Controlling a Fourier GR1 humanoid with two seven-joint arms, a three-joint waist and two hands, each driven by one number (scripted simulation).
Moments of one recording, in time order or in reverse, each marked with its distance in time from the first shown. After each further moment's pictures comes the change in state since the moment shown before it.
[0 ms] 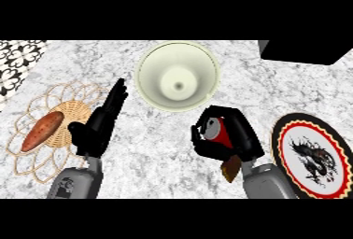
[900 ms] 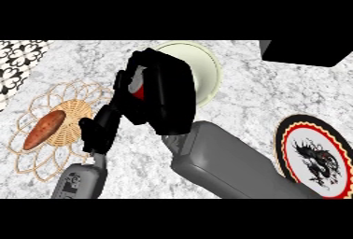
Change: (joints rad) left arm -0.032 -0.009 -0.011 0.045 -0.015 0.001 -0.003; right arm -0.693 0.023 0.311 0.124 0.302 -0.431 0.827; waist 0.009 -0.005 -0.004
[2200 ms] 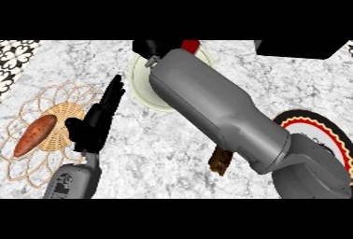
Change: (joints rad) left arm 0.005 0.017 0.036 -0.029 0.014 0.002 -0.003; right arm -0.524 -0.005 0.057 0.814 -0.111 -0.016 0.168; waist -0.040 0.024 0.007
